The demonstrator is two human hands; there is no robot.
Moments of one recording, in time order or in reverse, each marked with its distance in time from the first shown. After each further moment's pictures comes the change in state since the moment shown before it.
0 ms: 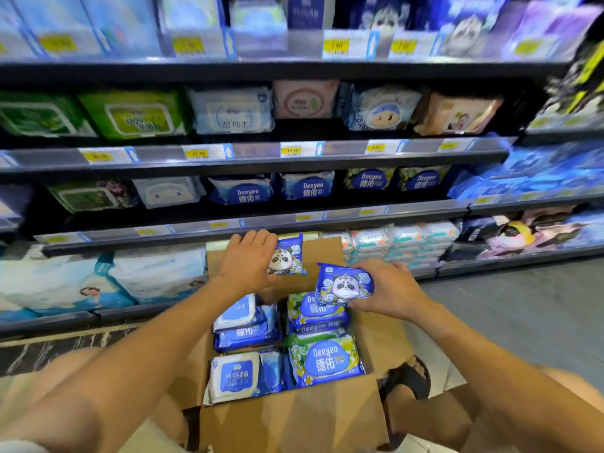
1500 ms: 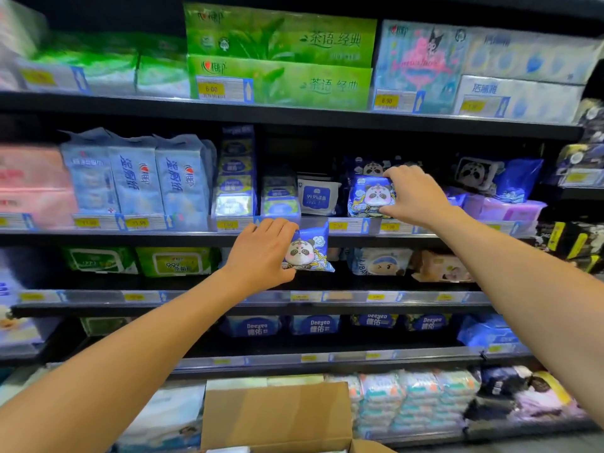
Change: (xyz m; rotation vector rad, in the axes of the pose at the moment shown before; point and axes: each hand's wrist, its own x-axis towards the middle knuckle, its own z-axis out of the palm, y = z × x) left_hand 0.117 -0.068 -0.258 0.049 0.546 0.016; right_hand 0.170 -0.067 -0.402 -0.440 0.684 -0.138
